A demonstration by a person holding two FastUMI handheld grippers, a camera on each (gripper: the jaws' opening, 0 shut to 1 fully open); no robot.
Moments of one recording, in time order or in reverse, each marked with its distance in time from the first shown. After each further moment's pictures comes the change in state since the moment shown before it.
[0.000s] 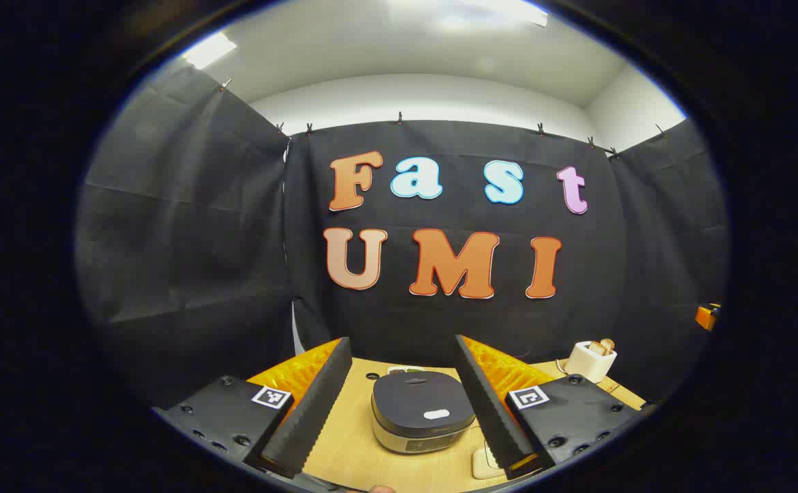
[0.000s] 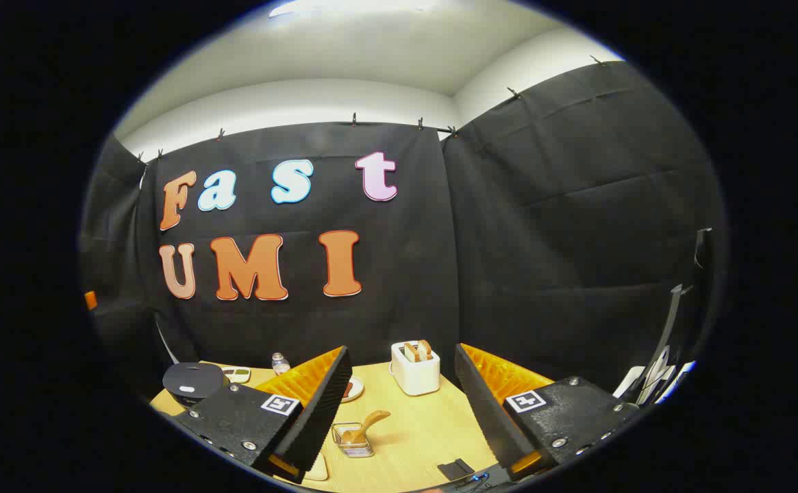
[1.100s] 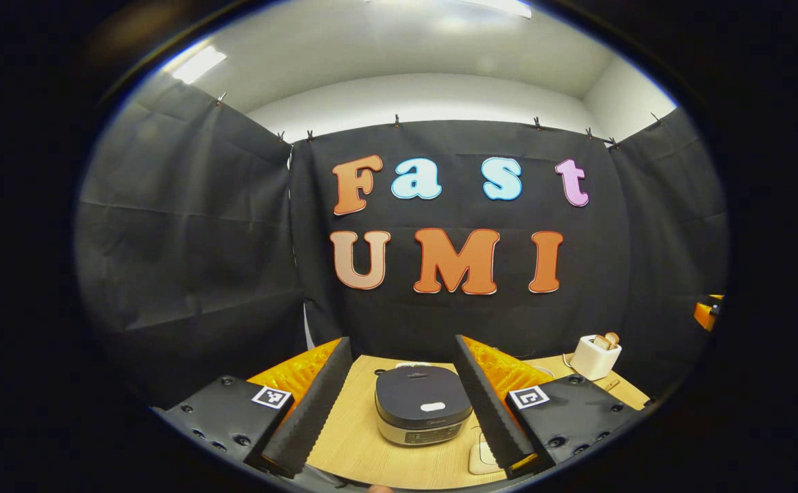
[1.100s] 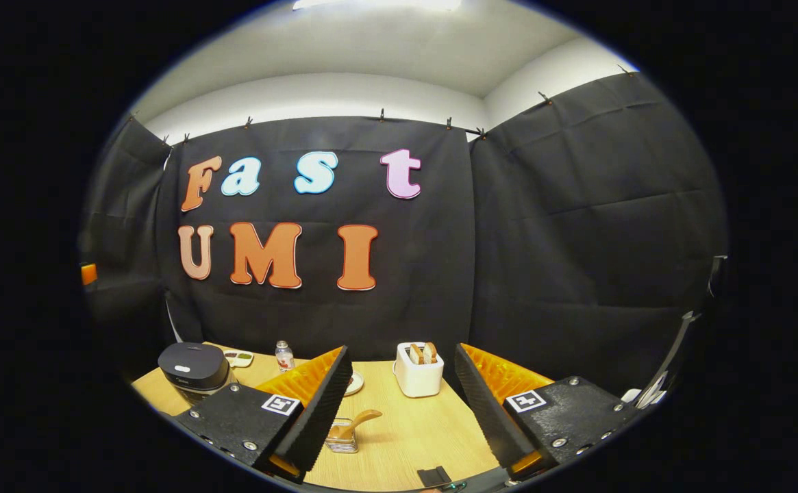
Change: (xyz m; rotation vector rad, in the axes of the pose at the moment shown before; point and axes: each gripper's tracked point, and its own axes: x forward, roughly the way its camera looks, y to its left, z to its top) left arm -0.032 -0.028 0.001 0.048 0.008 0.042; right arm 0.010 -0.003 0.006 -0.106 -0.006 0.093
